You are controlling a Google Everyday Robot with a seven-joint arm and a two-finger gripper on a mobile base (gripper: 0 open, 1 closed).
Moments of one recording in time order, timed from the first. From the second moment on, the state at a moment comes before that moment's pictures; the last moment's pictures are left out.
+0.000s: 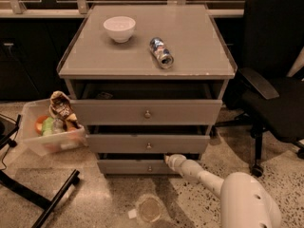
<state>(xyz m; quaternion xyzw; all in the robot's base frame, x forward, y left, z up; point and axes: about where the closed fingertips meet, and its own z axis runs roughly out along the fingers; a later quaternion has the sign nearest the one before) 0.755 -0.131 0.184 -0.07 0.89 0.16 0.43</state>
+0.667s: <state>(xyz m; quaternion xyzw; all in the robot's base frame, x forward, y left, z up) 0.745 -0.125 0.191 -0.05 0.90 0.16 0.40</state>
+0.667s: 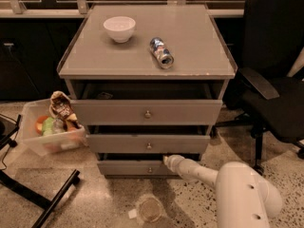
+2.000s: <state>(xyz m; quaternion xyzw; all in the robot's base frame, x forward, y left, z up) 0.730 -0.134 0.189 -0.04 0.92 0.15 0.37</state>
